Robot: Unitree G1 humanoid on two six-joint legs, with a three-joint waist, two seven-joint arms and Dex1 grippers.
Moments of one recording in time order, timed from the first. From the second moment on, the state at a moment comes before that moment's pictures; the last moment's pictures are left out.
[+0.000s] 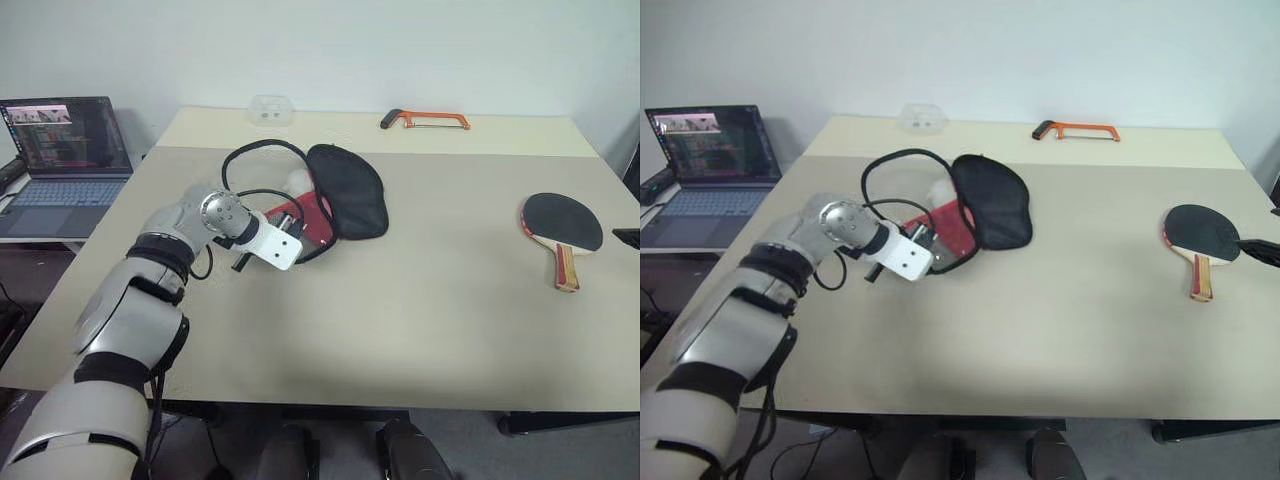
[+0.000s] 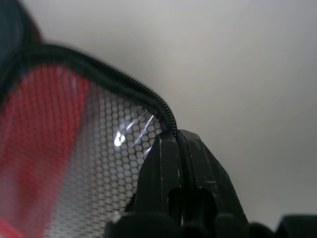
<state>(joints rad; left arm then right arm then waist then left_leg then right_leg) -1.19 0.62 -0.59 1.13 0.48 -0.81 -1.14 -0.36 -1.23 -0.45 0.41 0.38 0.38 1.24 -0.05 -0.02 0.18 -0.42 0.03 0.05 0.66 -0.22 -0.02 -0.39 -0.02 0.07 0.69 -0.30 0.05</state>
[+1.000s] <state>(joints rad) -1.19 0.64 -0.71 1.09 0.94 -1.50 -0.52 -0.41 -1.23 -0.40 0.46 0.38 0.37 1.26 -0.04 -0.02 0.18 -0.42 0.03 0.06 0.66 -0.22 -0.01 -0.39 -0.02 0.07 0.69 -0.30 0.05</state>
